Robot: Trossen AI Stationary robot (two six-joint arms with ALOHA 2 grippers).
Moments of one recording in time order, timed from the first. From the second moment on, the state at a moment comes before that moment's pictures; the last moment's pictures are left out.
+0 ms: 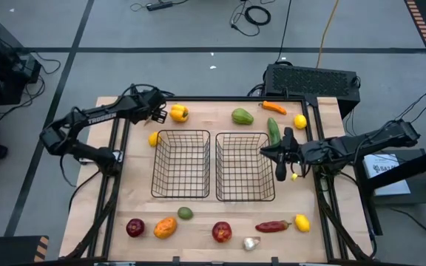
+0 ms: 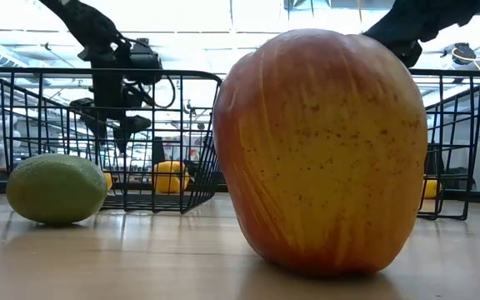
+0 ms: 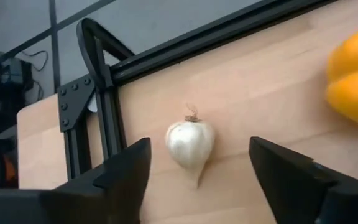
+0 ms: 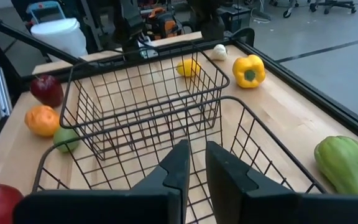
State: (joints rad) left arm 0.74 1.36 0.86 -0.72 -0.52 -0.41; right arm 0.26 0.78 0.60 -0.21 0.48 0.35
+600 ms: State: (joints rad) left arm 0.80 1.57 0.86 -0.68 -0.52 -0.44; right arm 0.26 0.85 0.60 -0.21 0.47 0.33
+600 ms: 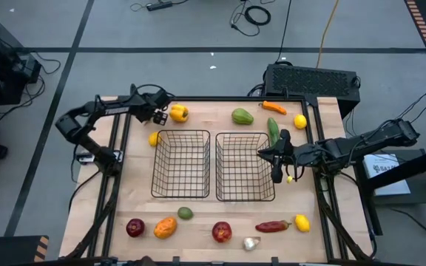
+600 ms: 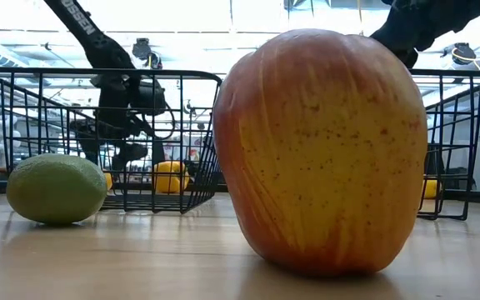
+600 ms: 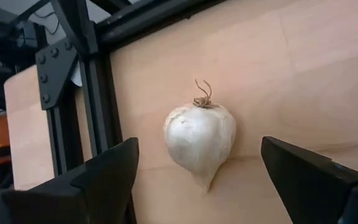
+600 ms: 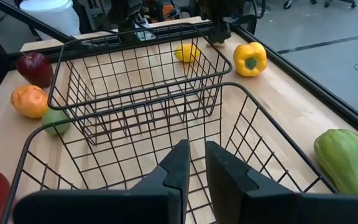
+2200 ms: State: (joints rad) left arm 0.88 1.65 0.86 -0.65 -0.45 -0.41; right arm 0.26 0.85 0.60 -0.21 0.47 0.33
